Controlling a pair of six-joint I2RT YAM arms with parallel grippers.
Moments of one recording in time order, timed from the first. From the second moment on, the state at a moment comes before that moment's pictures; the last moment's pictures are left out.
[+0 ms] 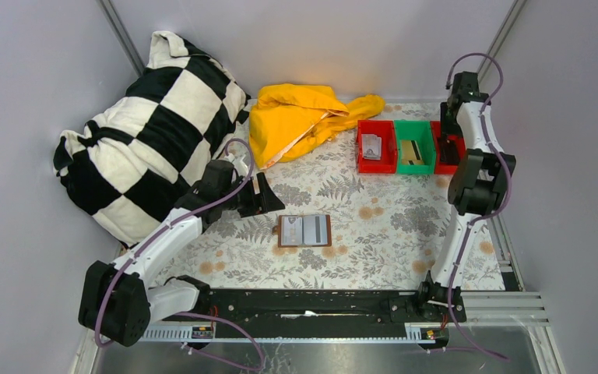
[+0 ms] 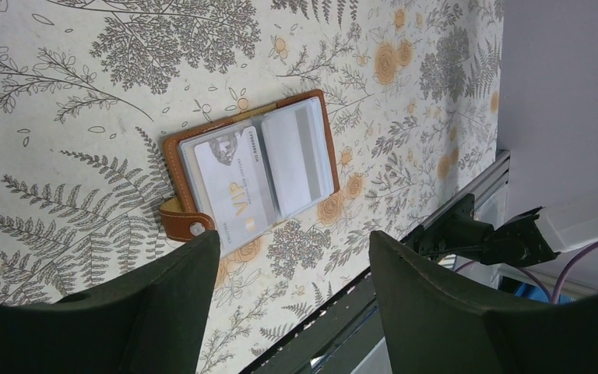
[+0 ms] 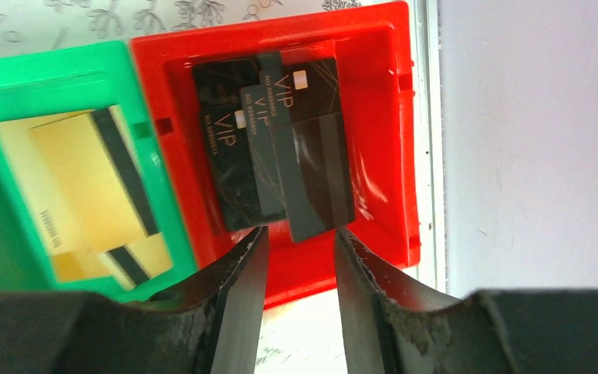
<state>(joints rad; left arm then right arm) -0.38 1.14 0.71 -0.29 0.49 -0.62 -0.19 2.22 2.02 -0.82 0.22 -0.16</state>
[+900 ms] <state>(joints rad) -0.52 1.28 0.64 -0.10 0.53 -0.80 0.59 1.20 0.64 -0.20 -0.30 0.68</state>
